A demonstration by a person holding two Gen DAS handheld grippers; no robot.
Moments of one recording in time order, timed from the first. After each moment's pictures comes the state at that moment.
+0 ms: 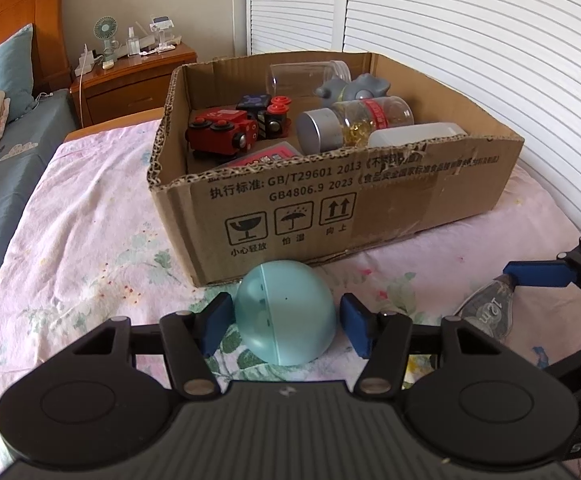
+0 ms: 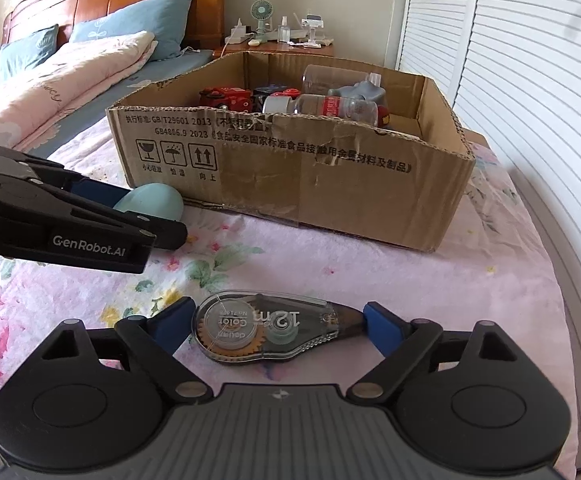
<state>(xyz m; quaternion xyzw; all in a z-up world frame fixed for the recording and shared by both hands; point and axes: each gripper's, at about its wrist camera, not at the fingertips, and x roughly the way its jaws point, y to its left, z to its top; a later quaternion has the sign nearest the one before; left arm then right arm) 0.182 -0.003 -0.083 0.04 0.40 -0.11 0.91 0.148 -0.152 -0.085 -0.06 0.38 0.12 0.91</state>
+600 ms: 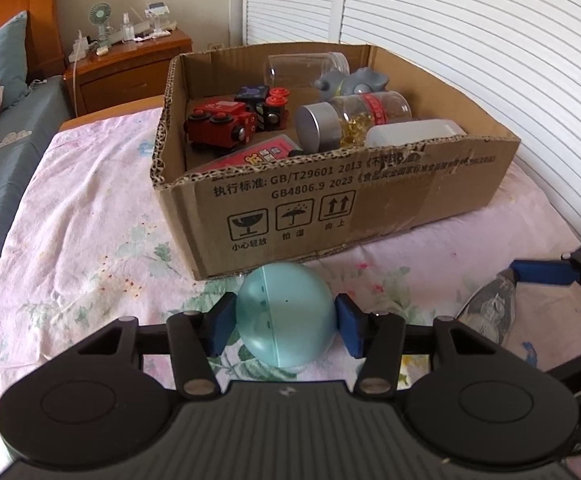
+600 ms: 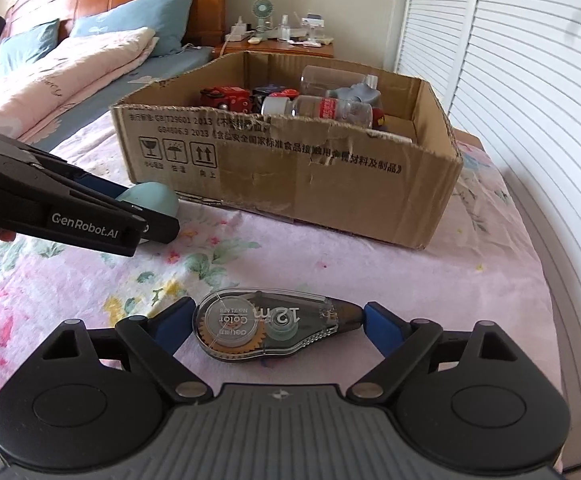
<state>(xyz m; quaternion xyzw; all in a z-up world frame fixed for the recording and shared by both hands) 0.185 0.001 -0.077 0.03 0.42 -0.12 0.90 0.141 -0.155 -0.076 -0.08 0.38 0.12 0.91</state>
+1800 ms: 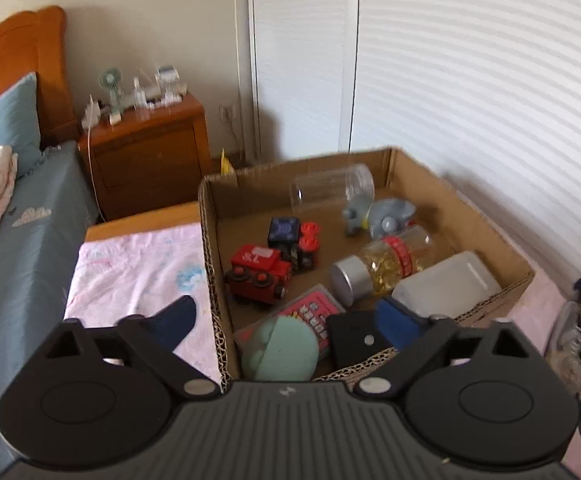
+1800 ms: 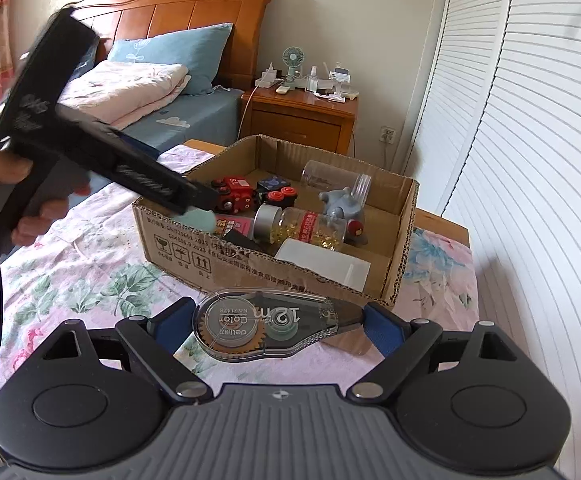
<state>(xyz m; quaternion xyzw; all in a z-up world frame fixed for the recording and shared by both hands) 0.230 0.012 -0.005 0.05 0.34 -0.11 0.93 0.150 -0.181 0.015 -0.11 0.33 0.17 0.92</state>
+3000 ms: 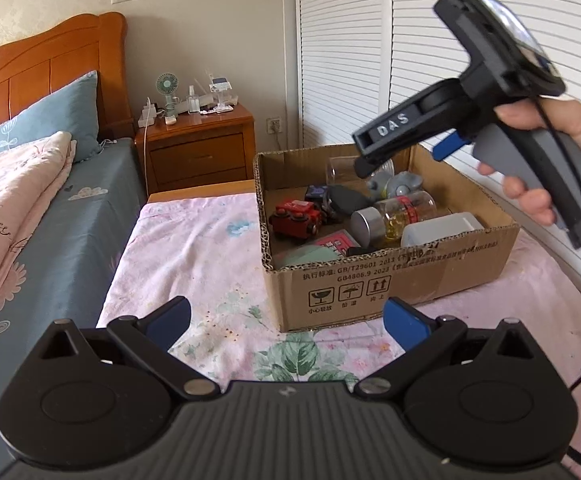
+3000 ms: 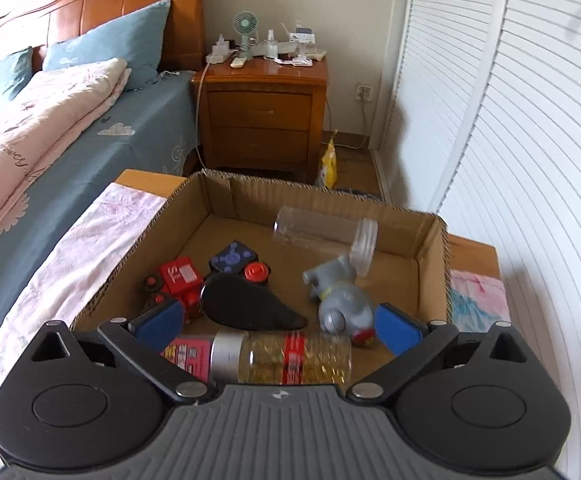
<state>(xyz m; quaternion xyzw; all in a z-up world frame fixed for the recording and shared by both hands) 0.136 0.025 -0.013 0.03 0.31 -0.04 0.95 0.317 -0.135 0.018 -0.05 0.41 0.11 0.91</state>
